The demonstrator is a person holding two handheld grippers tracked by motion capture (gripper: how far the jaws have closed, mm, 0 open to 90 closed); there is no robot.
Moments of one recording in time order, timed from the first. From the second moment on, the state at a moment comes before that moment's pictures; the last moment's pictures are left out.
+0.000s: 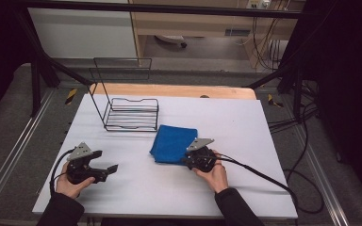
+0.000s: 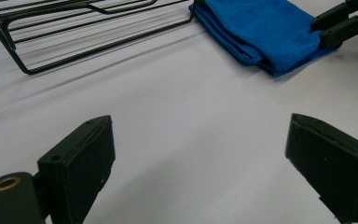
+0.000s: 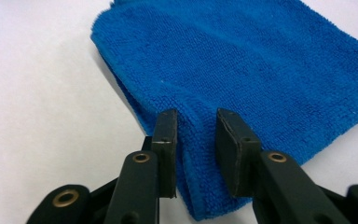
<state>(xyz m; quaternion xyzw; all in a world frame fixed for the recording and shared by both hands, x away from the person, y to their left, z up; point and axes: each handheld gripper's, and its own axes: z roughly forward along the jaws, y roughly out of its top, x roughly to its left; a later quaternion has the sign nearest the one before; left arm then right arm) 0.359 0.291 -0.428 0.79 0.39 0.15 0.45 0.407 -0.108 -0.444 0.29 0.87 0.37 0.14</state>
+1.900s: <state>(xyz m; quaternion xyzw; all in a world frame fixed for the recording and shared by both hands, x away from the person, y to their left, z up) 0.360 0.289 -0.428 0.79 0.39 0.14 0.44 0.420 -0.037 -0.435 0.25 0.87 0.40 0.11</state>
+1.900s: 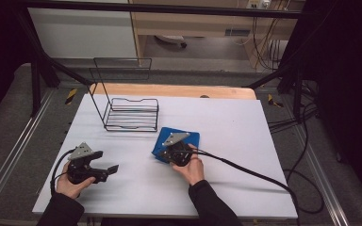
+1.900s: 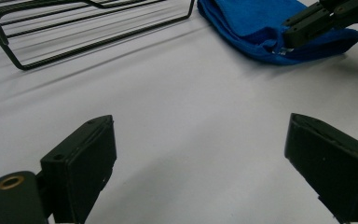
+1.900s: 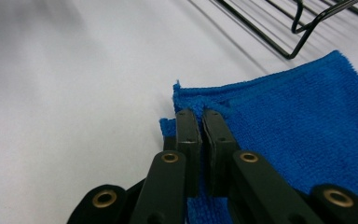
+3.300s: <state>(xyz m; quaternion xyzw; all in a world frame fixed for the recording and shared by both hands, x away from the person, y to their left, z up) 0.361 0.293 -0.426 0.79 0.40 0.15 0.44 0.393 -0.012 -0.425 0.22 0.87 0.42 0.10</state>
